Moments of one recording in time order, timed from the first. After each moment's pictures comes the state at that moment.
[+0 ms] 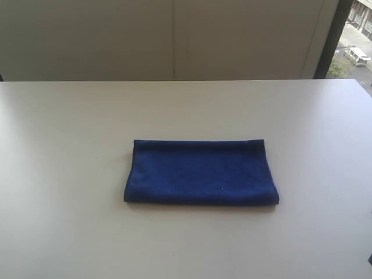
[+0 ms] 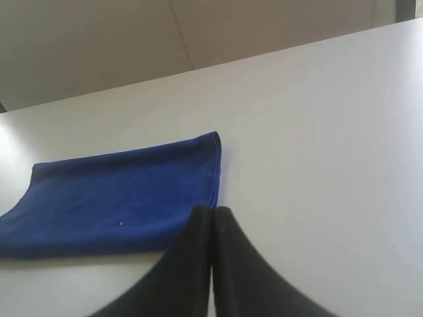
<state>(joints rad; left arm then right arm) -0.11 0.00 0.02 -0.30 0.41 0.24 0.15 0.24 -0.01 -0.79 0.10 1.12</state>
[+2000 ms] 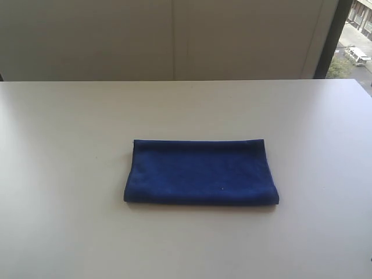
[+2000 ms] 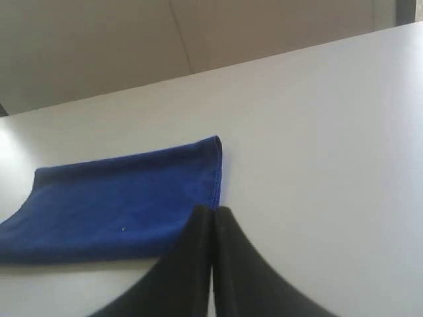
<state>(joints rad) -0.09 0.00 0.02 -0.03 0.42 0.10 0.14 0.22 -0.01 -0.79 0.11 1.12</state>
